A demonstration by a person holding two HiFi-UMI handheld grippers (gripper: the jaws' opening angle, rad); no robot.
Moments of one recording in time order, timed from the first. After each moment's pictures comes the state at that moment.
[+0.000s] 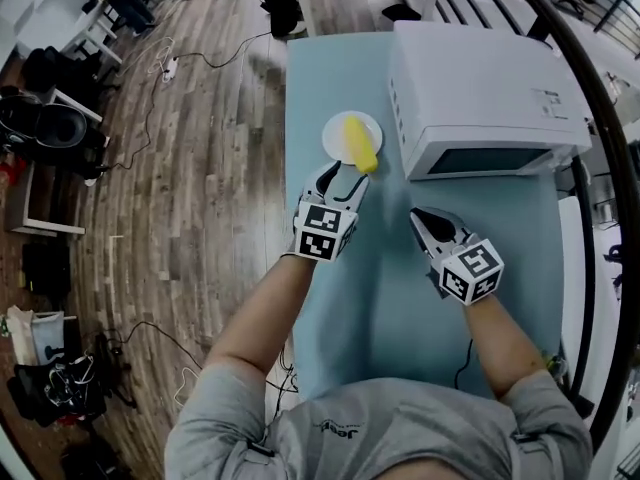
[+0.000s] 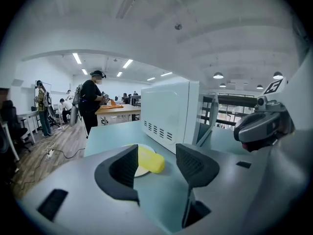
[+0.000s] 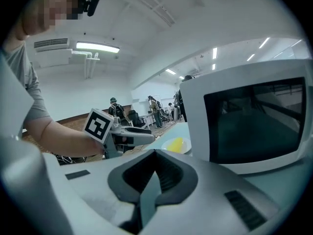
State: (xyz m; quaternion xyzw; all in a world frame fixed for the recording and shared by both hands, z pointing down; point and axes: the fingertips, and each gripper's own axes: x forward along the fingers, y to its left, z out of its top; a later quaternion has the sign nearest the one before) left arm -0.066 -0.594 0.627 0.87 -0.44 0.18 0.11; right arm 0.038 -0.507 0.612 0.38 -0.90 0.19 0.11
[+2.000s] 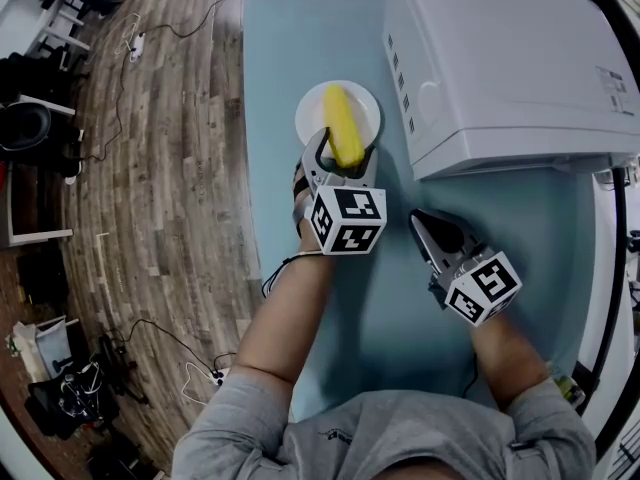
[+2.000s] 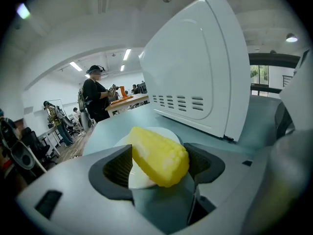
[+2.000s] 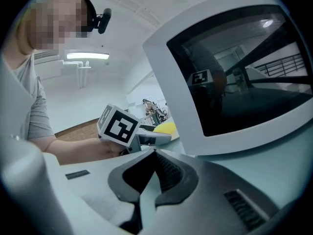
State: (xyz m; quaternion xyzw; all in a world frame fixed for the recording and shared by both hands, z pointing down) left arm -0.040 -0.681 0.731 0.80 -0.51 0.31 0.06; right arm 0.043 -0.549 0.704 0.38 -0.89 0.24 0.06
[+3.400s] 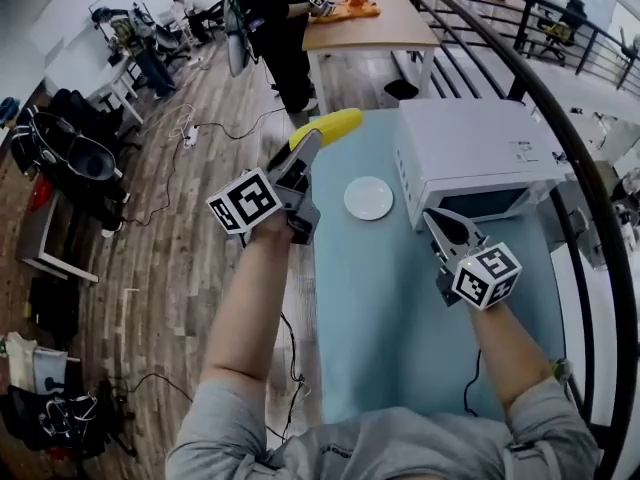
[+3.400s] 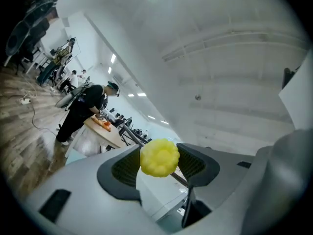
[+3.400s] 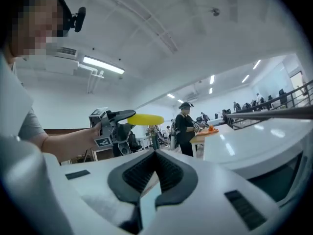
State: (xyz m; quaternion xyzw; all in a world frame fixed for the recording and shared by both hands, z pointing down) left arm -0.180 -0.638 0.344 0.87 -0.38 -0.18 0.27; right arm 0.020 -0.522 0.444 0.43 -0.90 0.11 0.00
